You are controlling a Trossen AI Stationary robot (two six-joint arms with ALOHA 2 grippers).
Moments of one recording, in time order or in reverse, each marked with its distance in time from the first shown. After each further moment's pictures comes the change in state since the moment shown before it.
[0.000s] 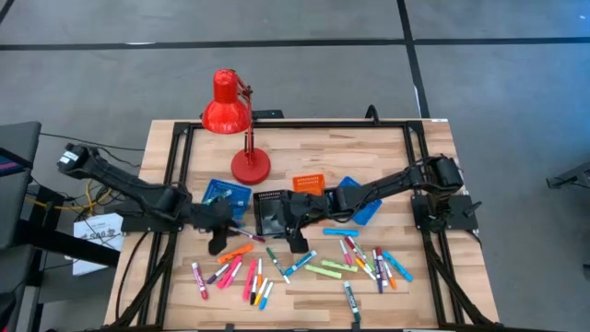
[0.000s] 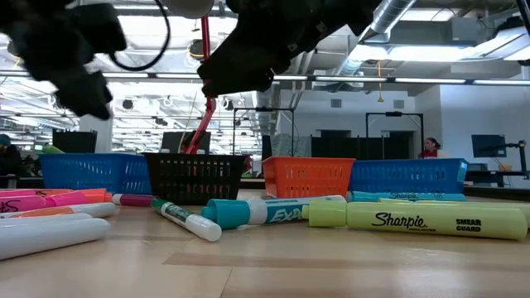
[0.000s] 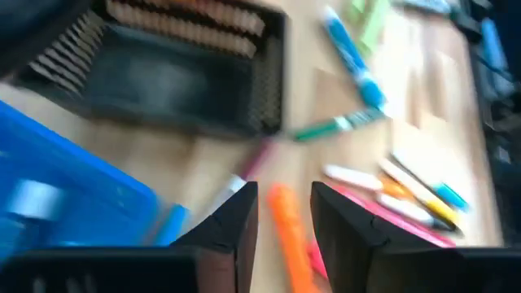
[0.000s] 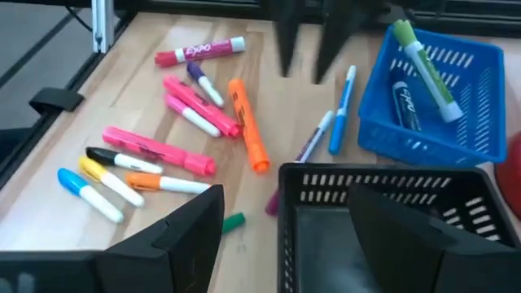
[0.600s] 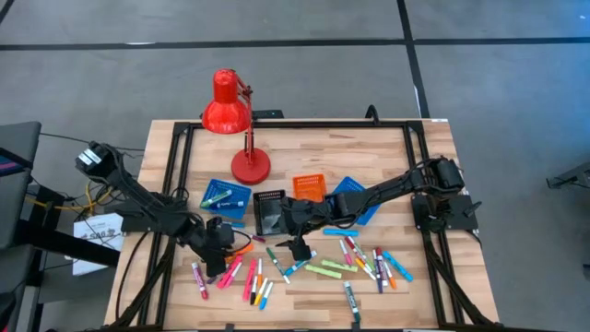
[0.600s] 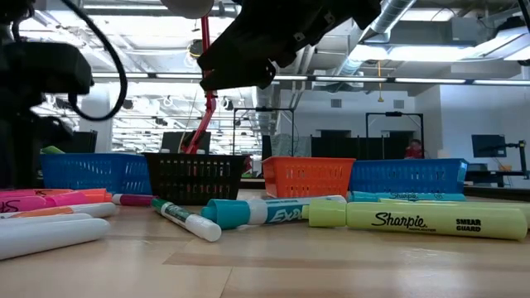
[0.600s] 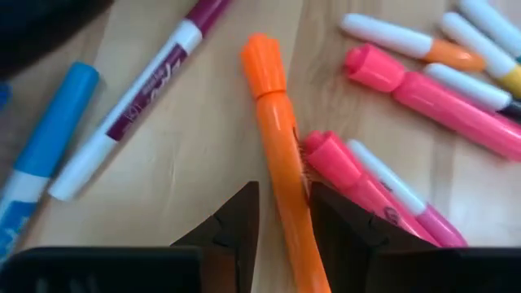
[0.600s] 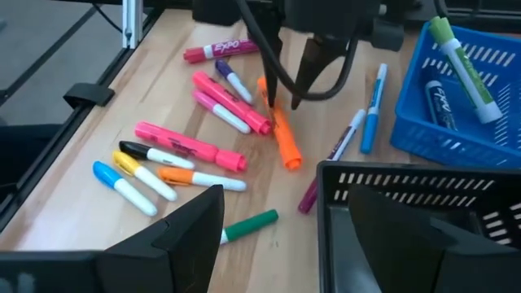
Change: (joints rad) left arm -0.232 0.346 -0.002 0.052 -0.036 -0.204; right arm 0.036 -0.001 0.000 -0.010 -0.009 0.016
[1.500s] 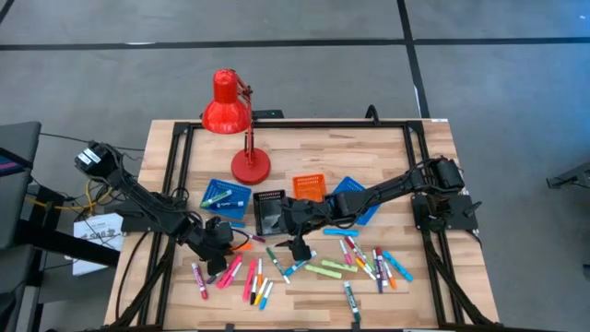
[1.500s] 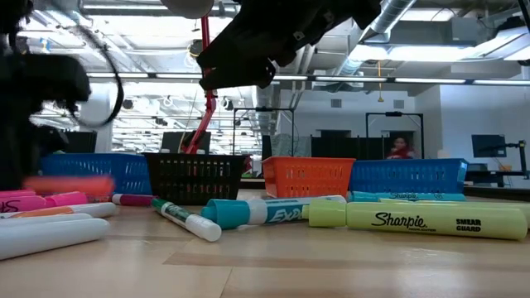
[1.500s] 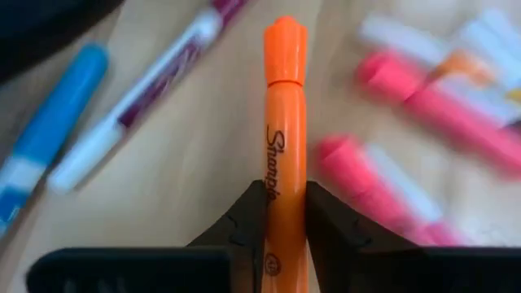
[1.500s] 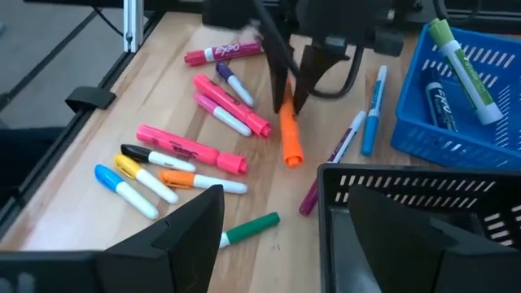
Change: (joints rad) left arm 0.000 -0.037 -0.061 0.093 -0.026 -0.046; right arm 0.002 0.000 0.000 0.006 0.000 0.010
